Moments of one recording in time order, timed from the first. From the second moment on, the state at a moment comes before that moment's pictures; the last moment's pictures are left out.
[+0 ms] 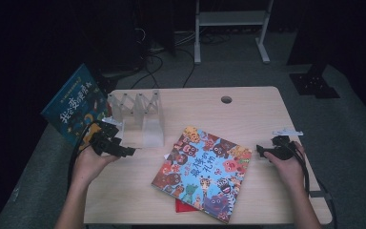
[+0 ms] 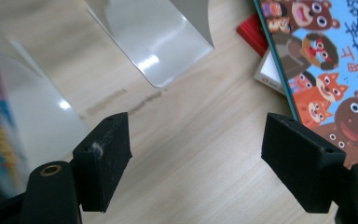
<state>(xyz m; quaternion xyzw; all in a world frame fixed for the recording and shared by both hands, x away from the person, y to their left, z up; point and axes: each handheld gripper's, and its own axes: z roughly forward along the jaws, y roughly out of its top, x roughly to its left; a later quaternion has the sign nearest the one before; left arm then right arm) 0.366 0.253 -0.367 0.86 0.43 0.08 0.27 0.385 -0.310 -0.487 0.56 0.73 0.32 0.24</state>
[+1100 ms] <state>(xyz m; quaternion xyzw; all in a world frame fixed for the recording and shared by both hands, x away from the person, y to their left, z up) 0.346 0.199 -0.437 0.89 0.37 0.03 0.27 0.356 -0.296 -0.474 0.52 0.75 0.35 0.21</state>
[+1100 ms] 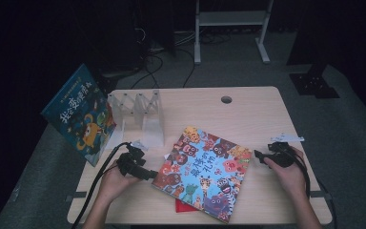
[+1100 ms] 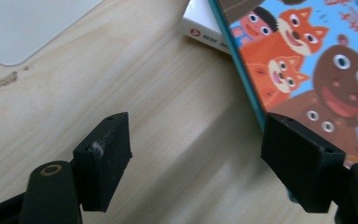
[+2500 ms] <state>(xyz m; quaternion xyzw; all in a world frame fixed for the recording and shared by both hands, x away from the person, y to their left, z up) 0.347 0.164 -0.443 0.89 0.34 -0.02 0.31 0.297 -0.263 -0.469 0.32 0.87 0.37 0.07</state>
